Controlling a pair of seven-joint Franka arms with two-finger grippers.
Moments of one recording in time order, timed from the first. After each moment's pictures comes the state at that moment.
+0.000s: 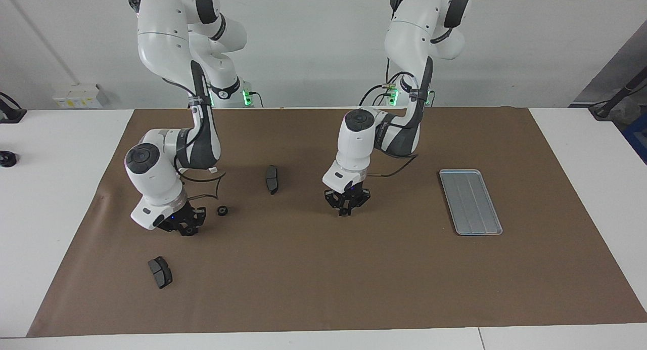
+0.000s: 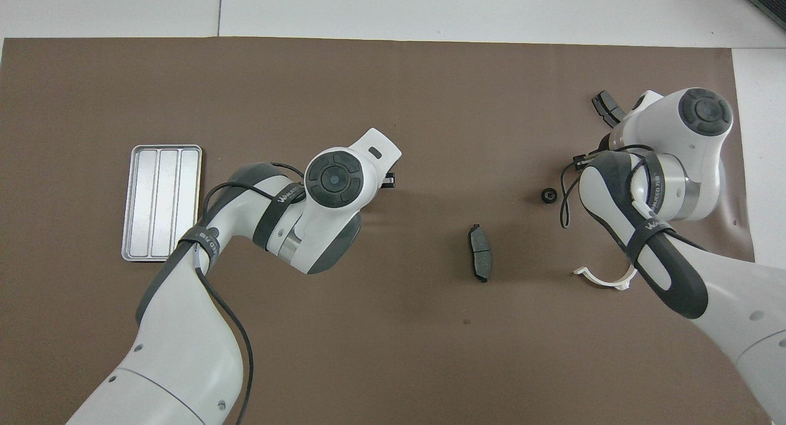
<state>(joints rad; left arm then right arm) -0.60 0.45 0.02 -1.76 0.08 2.40 -0.64 0.10 0.47 -0.13 -1.81 0.02 2.32 -0.24</state>
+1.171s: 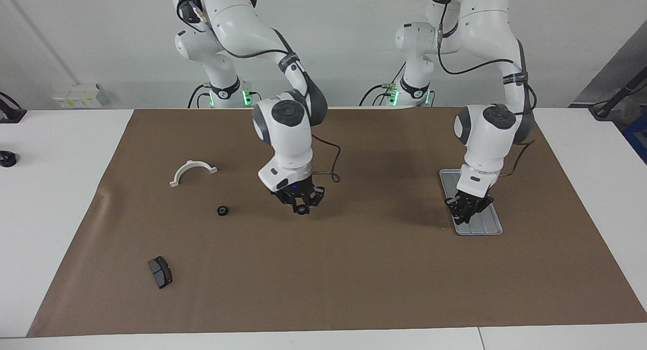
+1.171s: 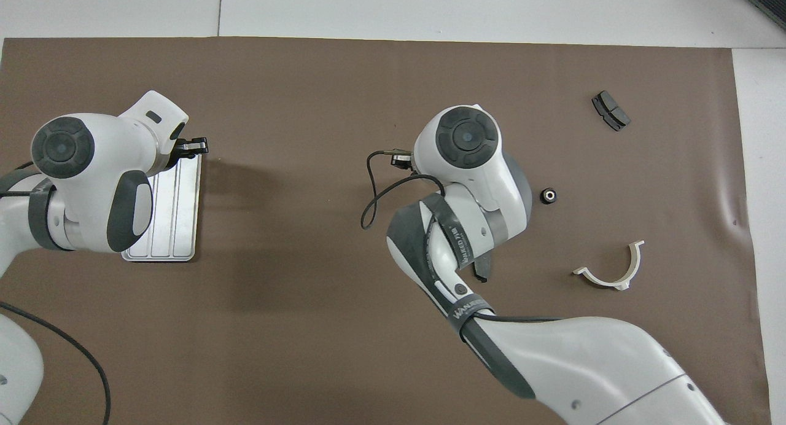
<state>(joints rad) -0.12 0.29 0.03 -1.99 0.08 2.56 -0.21 0.61 0.54 -0.11 -1.57 0.02 2.28 0.68</state>
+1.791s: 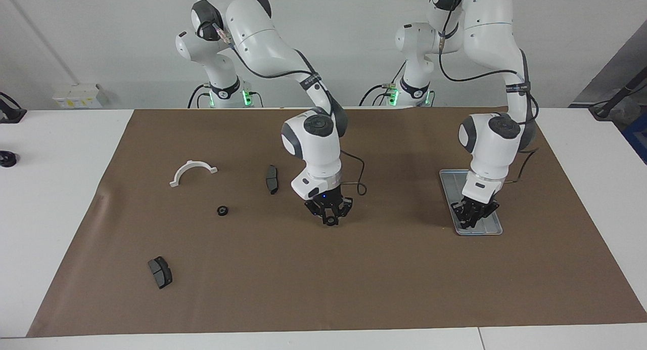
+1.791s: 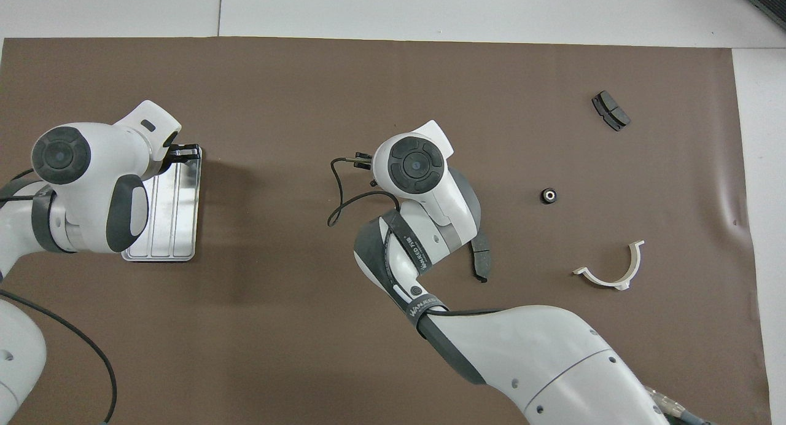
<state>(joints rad) -0.07 0.35 0.02 -2.01 0.08 2.64 -0.15 0.65 0.64 -0.11 -1.53 0.02 2.42 0.75</state>
